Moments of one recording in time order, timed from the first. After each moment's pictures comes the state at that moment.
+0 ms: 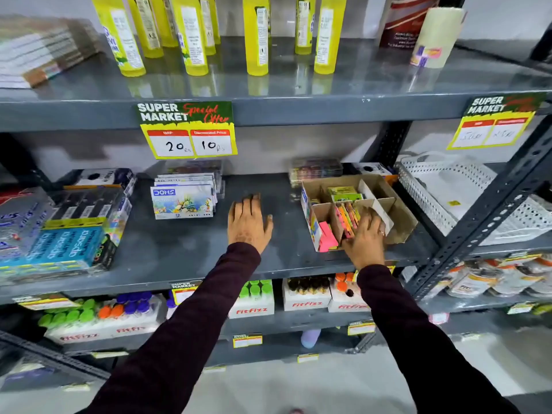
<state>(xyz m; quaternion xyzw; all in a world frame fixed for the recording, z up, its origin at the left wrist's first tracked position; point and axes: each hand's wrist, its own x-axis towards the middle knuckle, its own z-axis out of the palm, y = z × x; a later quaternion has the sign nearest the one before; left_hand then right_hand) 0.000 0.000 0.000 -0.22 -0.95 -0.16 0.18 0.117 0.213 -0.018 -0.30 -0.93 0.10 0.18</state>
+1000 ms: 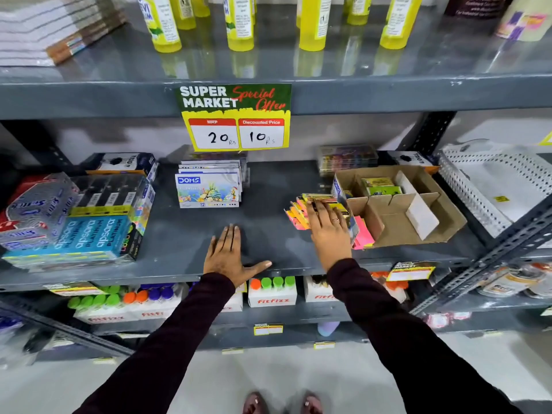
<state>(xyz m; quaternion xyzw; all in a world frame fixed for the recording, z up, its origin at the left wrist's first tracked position) -0.014 -0.121 -0.074 -0.22 -0.97 -0.09 -0.02 0.052 0.095 -0.021 -0.10 -0.98 -0.03 0.18</state>
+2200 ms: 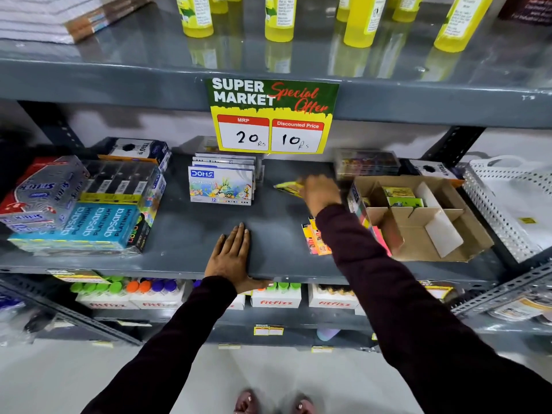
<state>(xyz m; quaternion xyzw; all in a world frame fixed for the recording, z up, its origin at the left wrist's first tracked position) -0.019 -0.134 -0.083 -0.26 -0.96 -0.04 -0.03 -0.051 0.081 0.046 -0.10 -0.99 0.04 0.02</state>
